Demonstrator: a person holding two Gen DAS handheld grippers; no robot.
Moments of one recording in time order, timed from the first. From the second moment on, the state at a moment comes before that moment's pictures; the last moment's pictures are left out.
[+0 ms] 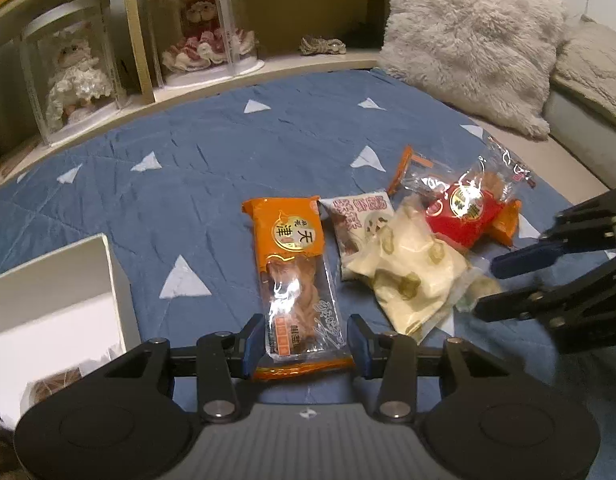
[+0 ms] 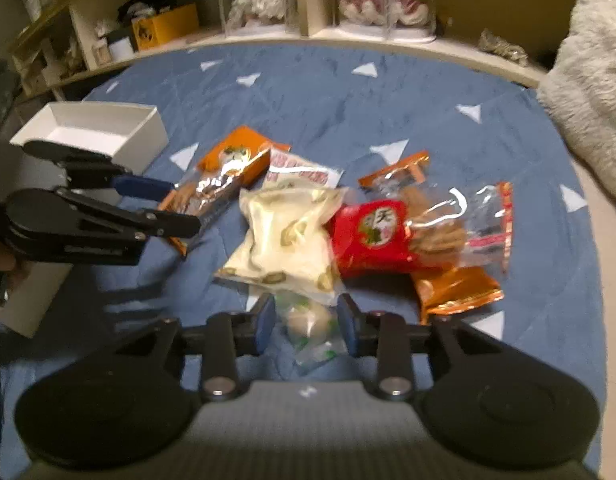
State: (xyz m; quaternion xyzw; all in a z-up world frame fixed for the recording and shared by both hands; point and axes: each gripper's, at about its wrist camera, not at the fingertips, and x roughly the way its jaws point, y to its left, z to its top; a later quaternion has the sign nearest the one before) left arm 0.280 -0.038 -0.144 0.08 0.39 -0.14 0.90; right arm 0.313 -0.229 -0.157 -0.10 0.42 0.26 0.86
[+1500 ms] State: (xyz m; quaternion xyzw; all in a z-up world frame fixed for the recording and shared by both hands) left arm 0.260 -0.053 -0.151 0.06 0.47 -0.14 0.87; right arm 0.307 -0.198 -0.174 -0.09 0.47 0.22 0.85
